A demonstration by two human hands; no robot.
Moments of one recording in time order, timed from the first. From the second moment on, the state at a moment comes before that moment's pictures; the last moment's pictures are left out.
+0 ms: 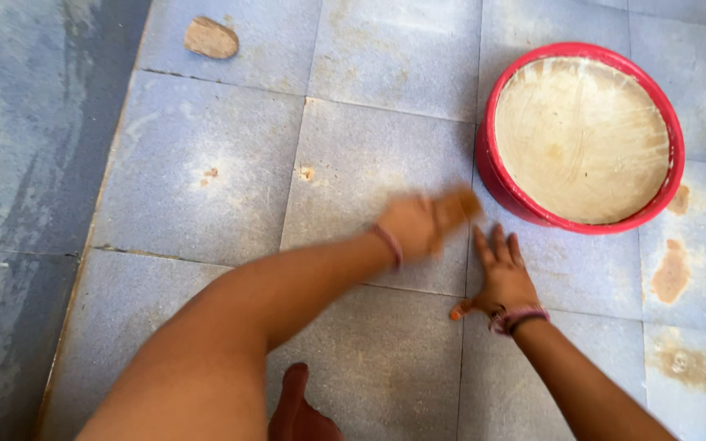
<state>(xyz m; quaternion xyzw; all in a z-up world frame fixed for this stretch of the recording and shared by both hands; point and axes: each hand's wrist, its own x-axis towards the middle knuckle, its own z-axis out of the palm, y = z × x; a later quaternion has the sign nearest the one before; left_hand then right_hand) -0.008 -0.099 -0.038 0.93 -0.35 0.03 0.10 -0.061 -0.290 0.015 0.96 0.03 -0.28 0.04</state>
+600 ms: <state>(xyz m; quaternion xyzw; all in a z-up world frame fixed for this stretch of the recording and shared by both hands) 0.086 -0.053 -0.033 0.99 -0.06 0.00 0.09 0.047 -0.440 -0.014 0.58 -0.38 0.02 -0.72</state>
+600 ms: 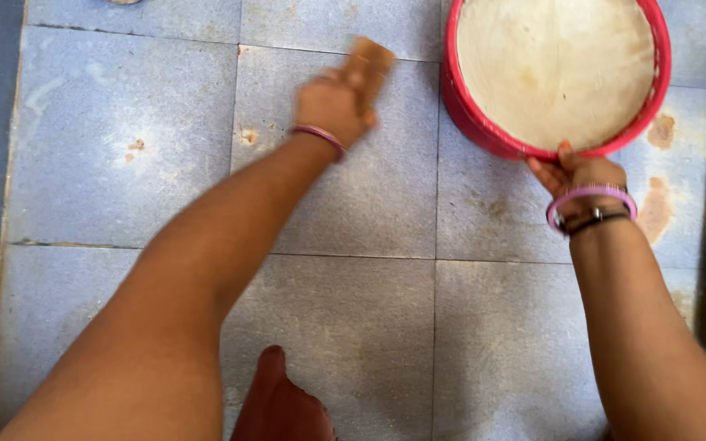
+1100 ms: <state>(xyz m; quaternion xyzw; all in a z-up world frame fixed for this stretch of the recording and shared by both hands) -0.054 -0.148 -0.005 0.83 -0.52 -0.04 0.20 -0.024 -0.467 -0.027 0.94 0.04 -0.21 -0.28</state>
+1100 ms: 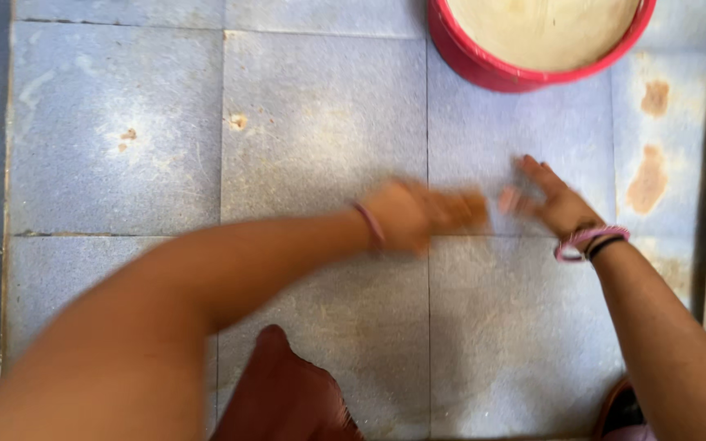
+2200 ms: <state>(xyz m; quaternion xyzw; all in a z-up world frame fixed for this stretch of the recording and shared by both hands) -0.150 -0.019 -0.075 0.98 0.07 0.09 0.17 0.041 -0.213 0.029 0.88 0.34 -0.26 0.22</state>
